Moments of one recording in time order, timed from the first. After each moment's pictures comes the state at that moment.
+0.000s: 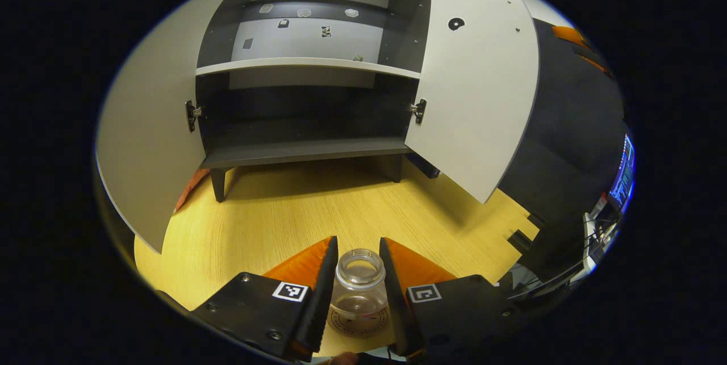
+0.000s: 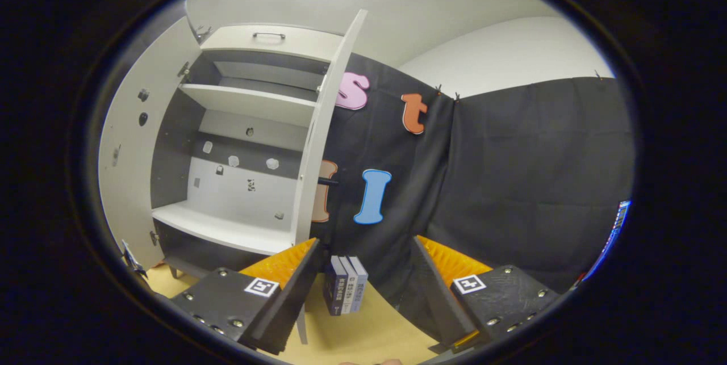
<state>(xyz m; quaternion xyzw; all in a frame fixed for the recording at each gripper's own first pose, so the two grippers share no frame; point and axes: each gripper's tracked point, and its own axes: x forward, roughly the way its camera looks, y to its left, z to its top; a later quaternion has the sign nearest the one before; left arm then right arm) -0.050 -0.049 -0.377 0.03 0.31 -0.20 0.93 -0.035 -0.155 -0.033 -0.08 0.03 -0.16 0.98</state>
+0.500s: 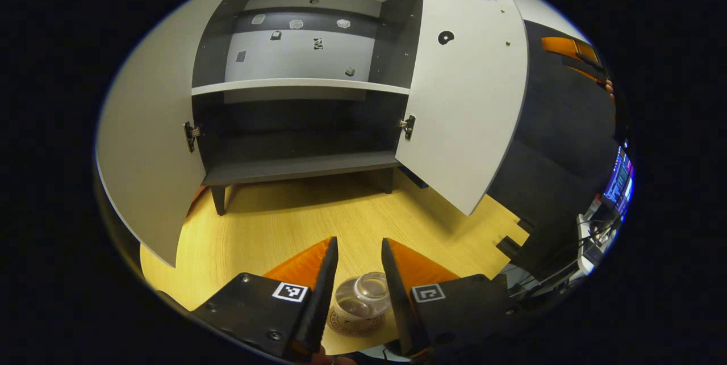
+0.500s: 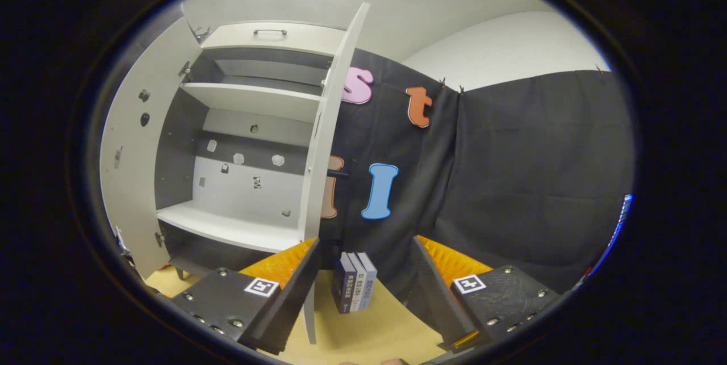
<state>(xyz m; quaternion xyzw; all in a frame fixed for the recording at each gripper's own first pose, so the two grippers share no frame) -0.049 -0.056 -0.344 0.03 0.30 -0.22 0.93 -0.029 -0.148 -0.046 -0.06 0.05 -0.15 0.99</state>
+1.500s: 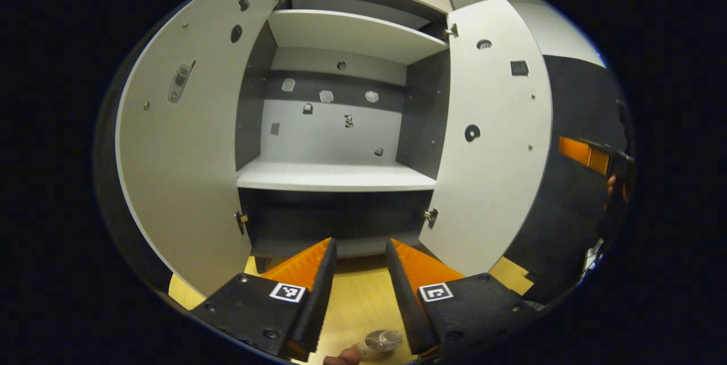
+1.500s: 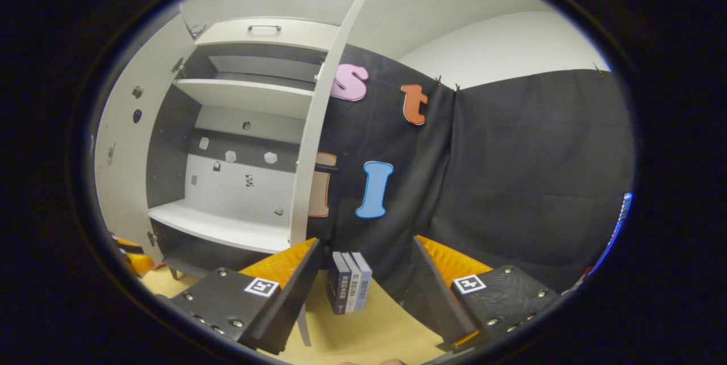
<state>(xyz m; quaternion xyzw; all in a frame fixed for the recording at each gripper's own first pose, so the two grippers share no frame) 0.014 -0.028 -0.176 0.00 0.14 -0.15 0.98 -0.014 -0.159 -0.052 -0.07 0.05 -0.16 0.98</state>
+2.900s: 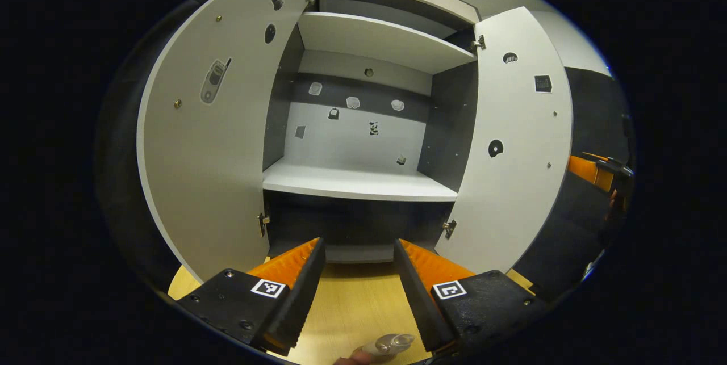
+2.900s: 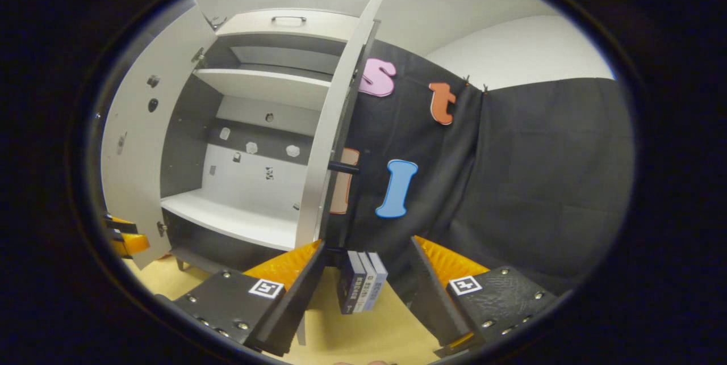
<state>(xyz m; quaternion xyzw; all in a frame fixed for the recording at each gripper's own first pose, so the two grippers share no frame) 0.014 -0.002 -0.176 -0.02 0.13 -0.10 0.99 0.013 -0.124 -0.056 -0.08 0.07 -0.08 0.99</state>
